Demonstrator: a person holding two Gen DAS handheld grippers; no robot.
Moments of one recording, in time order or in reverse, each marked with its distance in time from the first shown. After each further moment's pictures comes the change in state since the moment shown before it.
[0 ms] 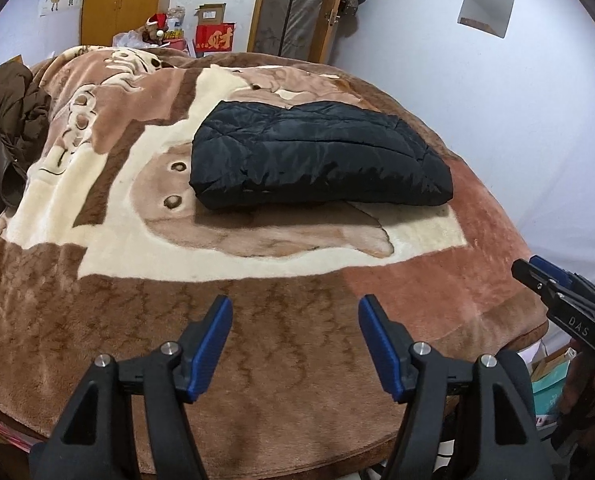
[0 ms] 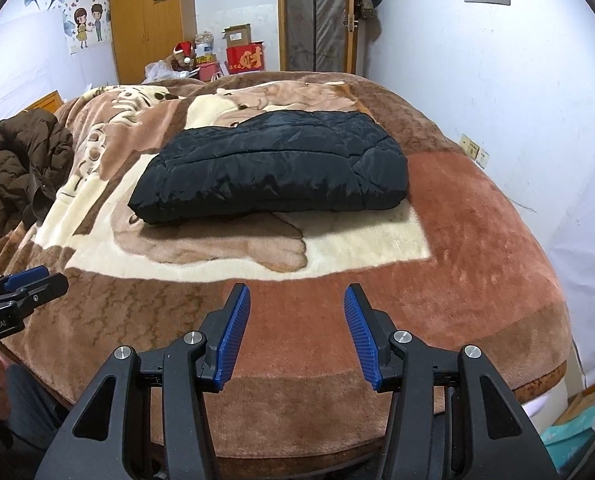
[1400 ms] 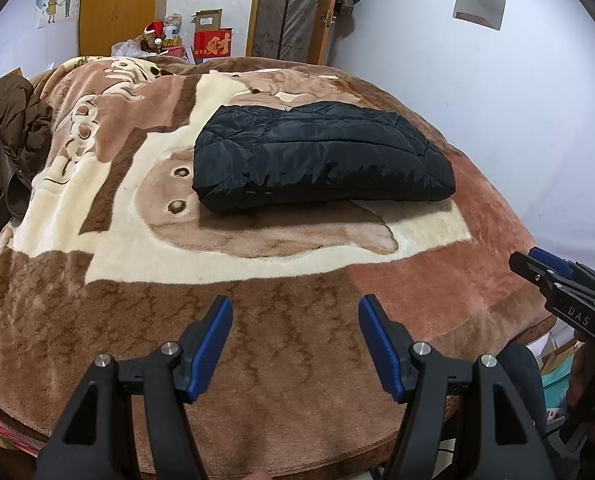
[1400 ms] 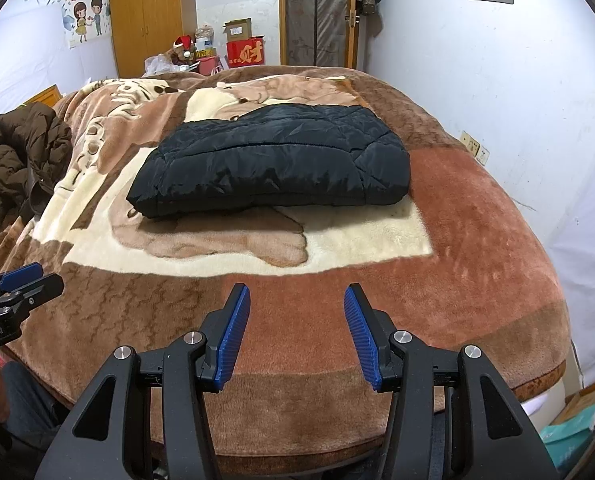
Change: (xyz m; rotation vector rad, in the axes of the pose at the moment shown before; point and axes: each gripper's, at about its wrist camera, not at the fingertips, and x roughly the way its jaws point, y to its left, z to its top) left arm -0.003 -0.008 -0.003 0.039 -0.007 0.028; right arm 0.006 0.002 0.001 -0.008 0.022 -0.003
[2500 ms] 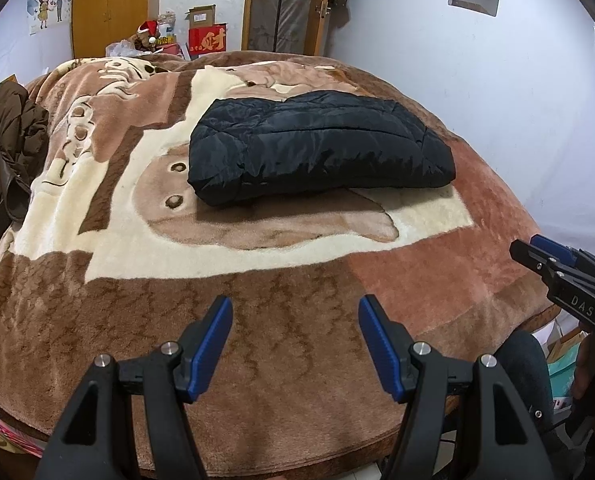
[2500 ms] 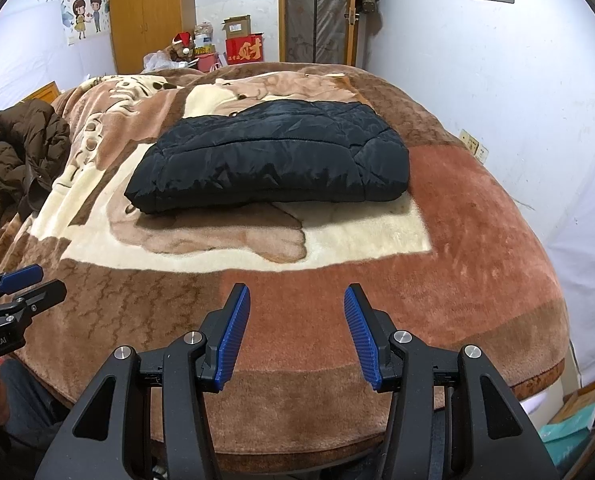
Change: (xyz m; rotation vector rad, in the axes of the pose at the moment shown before) left arm 0.003 0.000 -0.005 0.025 0.024 0.004; right arm 0.003 -0.001 -0.001 -0.008 0.010 -0.002
